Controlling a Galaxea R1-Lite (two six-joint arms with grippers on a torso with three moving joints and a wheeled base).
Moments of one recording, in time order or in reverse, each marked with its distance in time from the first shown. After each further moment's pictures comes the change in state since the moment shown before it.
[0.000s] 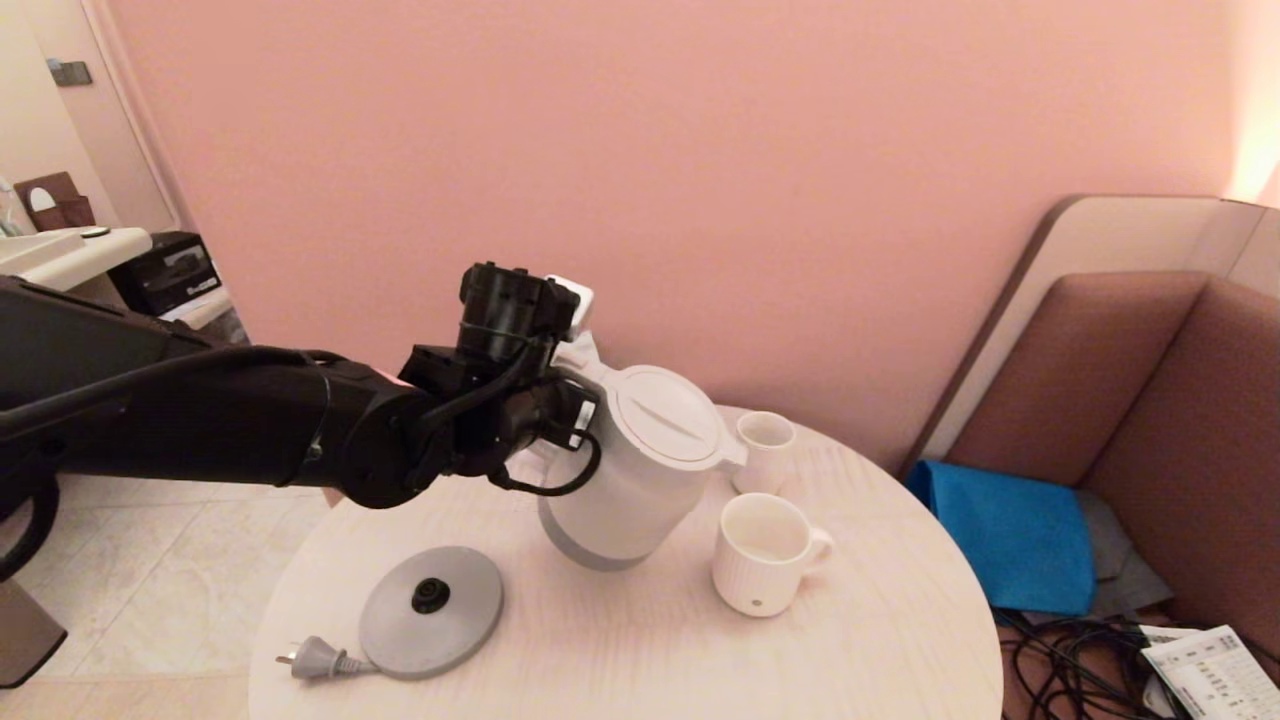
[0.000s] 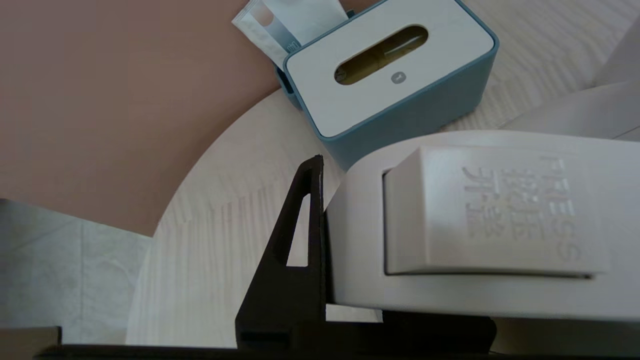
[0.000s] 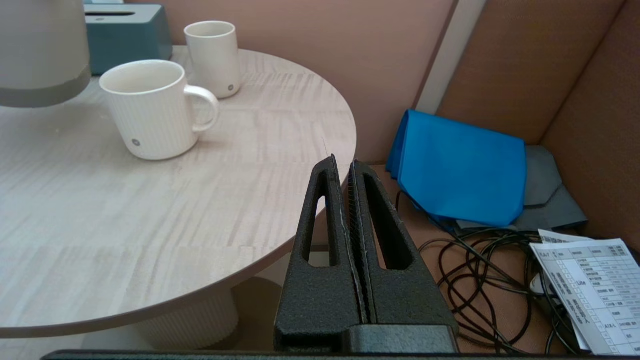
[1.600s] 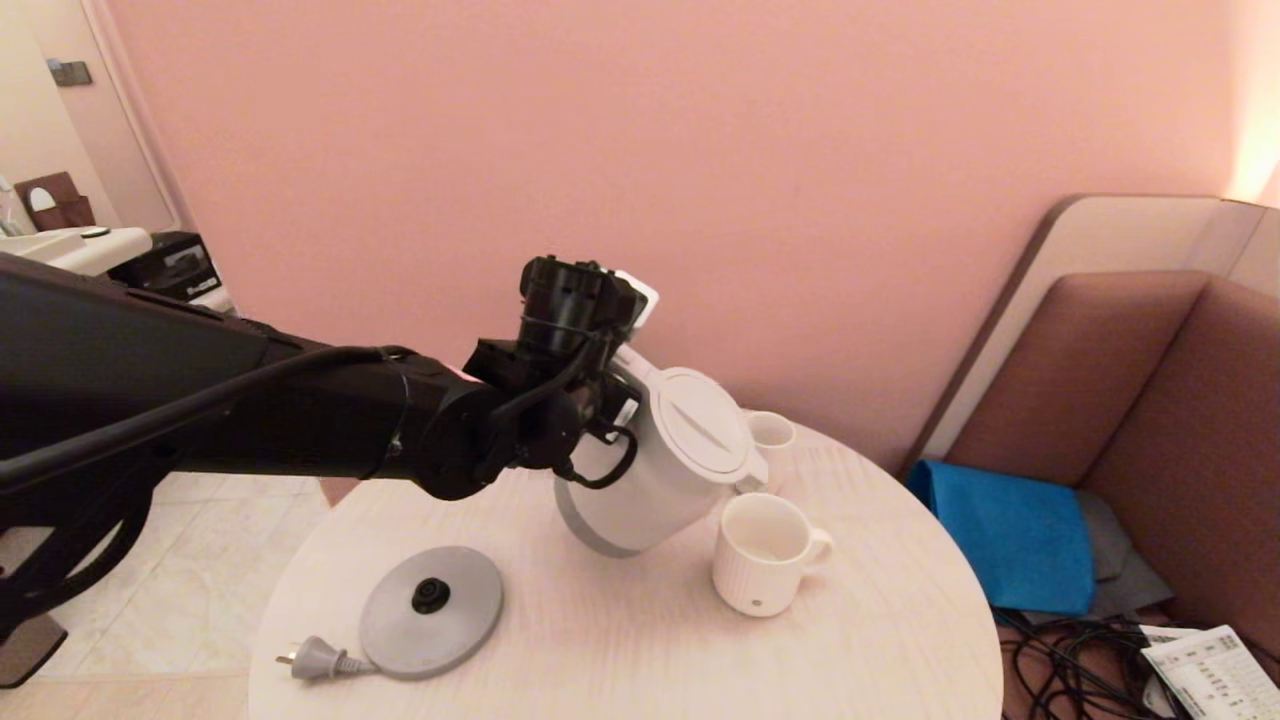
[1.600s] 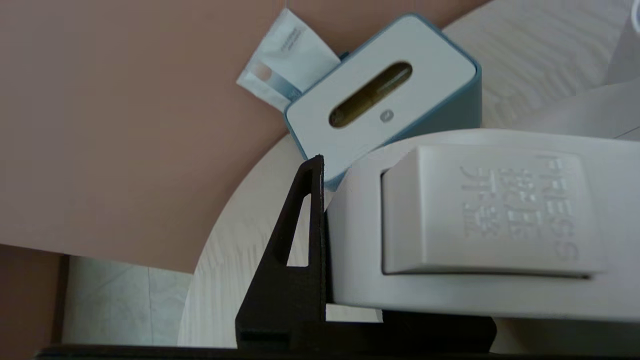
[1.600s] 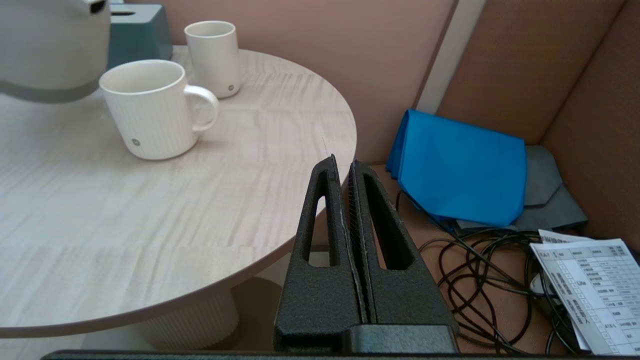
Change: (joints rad) left arm -0.071 0.083 -0.138 0.002 0.095 0.179; right arm 0.000 0.000 0.000 0.000 0.000 0.000
